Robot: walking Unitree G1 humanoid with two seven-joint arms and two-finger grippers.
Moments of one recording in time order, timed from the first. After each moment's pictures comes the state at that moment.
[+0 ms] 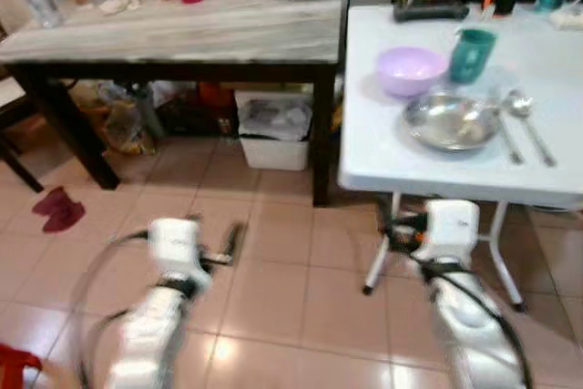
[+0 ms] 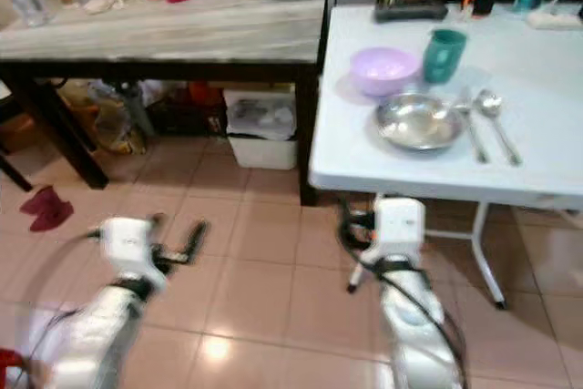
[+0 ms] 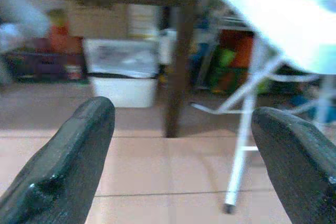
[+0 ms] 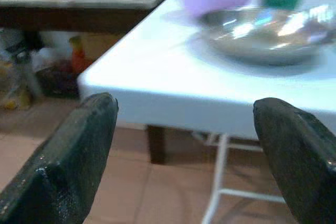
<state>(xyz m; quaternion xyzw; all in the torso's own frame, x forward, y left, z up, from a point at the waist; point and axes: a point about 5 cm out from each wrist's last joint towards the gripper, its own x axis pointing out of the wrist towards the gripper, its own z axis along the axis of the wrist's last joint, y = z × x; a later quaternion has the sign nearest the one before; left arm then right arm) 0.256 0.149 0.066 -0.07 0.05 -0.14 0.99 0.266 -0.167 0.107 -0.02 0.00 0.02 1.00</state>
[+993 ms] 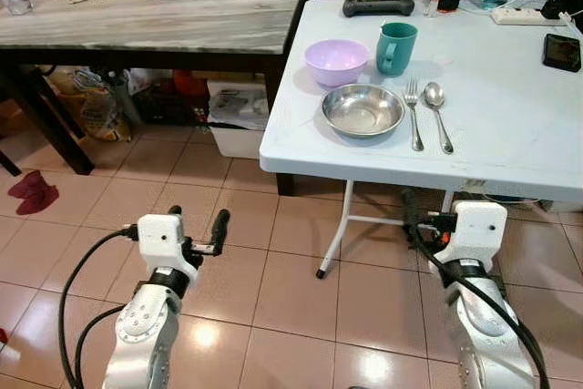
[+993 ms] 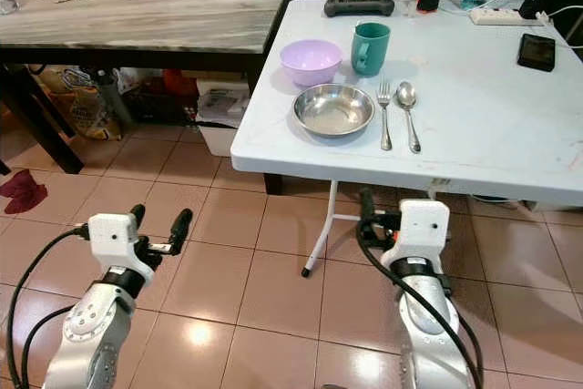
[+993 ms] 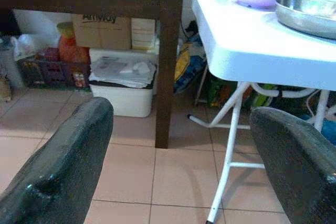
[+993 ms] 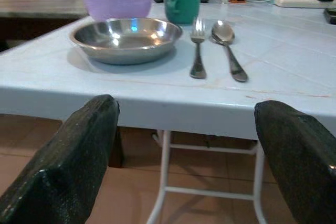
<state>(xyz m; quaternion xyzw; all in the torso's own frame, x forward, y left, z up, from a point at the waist) 0.260 0.168 0.075 -0.06 0.01 -0.08 1.00 0.256 -0.178 0.120 -0.01 -0.03 -0.02 1.00</state>
